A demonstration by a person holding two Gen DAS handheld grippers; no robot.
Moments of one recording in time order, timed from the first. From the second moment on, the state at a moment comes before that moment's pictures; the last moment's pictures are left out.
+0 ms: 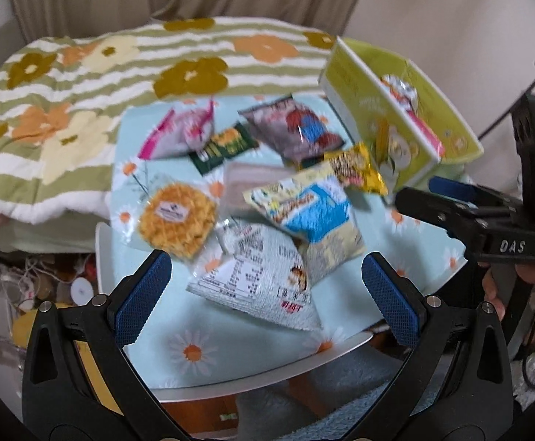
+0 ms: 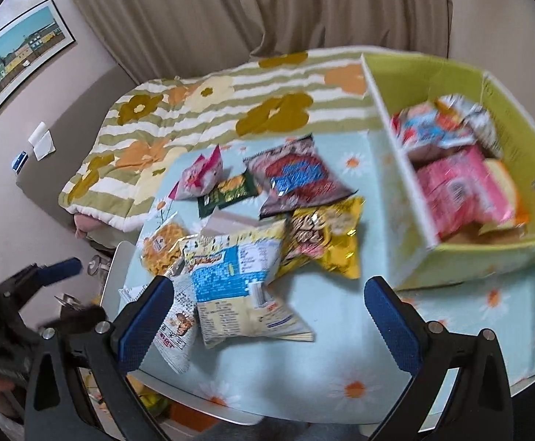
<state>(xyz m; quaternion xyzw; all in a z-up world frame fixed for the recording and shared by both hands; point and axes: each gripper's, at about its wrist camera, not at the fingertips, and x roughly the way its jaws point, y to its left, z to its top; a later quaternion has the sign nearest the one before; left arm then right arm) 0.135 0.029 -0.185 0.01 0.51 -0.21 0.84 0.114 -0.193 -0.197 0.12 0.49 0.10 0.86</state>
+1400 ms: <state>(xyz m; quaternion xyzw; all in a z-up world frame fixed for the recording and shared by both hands) 0.163 0.004 -0.273 0.01 0.61 -0.15 0.78 0.146 -0.184 -0.257 0.13 0.57 0.20 0.78</state>
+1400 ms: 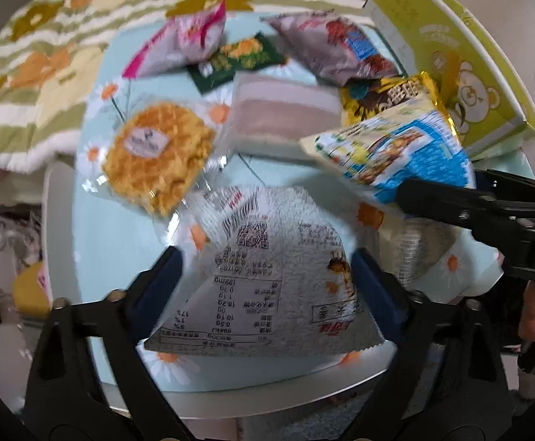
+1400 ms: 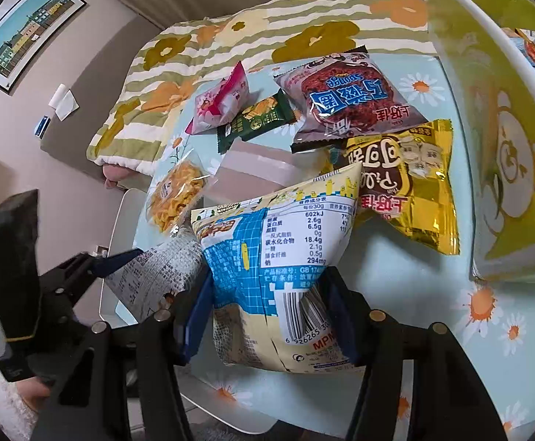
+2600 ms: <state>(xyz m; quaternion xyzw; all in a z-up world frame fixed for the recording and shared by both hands) 0.157 0.003 -0.157 -0.07 0.51 -0.23 0.82 0.120 -0.230 -0.146 0.14 0.46 0.14 0.86</state>
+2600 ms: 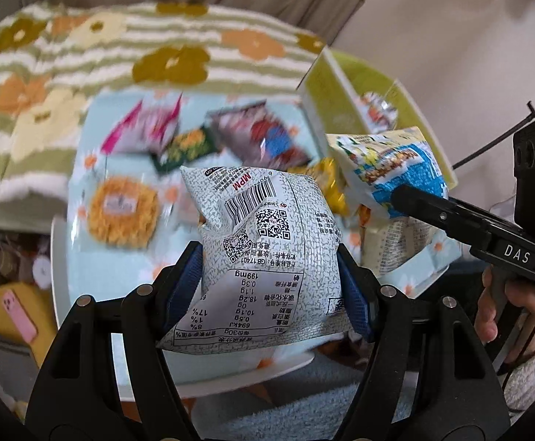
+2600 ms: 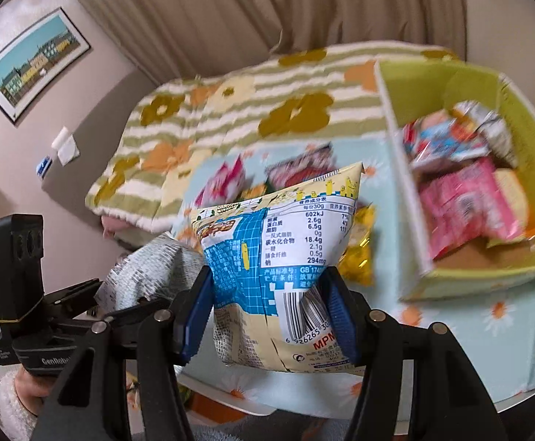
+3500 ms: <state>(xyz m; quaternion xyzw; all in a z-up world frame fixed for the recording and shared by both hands) 0.222 -0.270 -0.120 -0.04 0.44 -0.28 0.85 0.151 -0.480 -0.117 0.18 0.41 0.11 0.89</state>
